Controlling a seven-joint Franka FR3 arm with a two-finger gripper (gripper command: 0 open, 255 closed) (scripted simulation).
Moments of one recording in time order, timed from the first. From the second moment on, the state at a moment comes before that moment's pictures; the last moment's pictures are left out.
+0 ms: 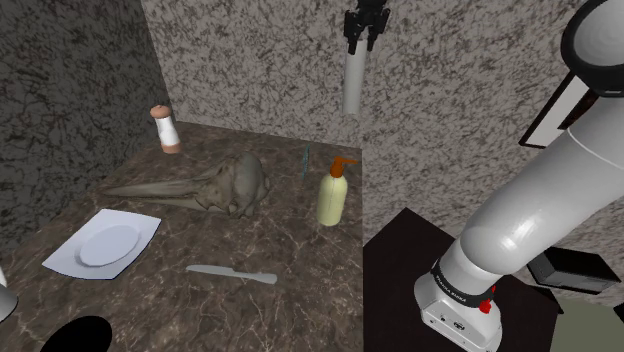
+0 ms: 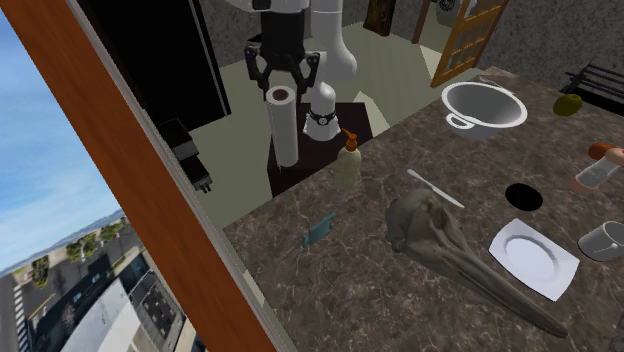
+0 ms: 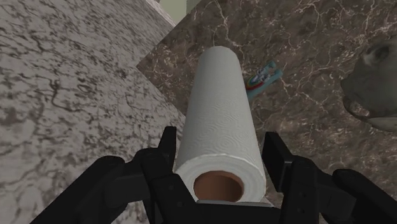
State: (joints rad) arm -0.07 -0.15 -0.12 -1.62 -0.08 1.58 -0.06
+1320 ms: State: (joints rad) arm 0.12 0.09 0.10 -1.28 -0.11 1.45 0.33
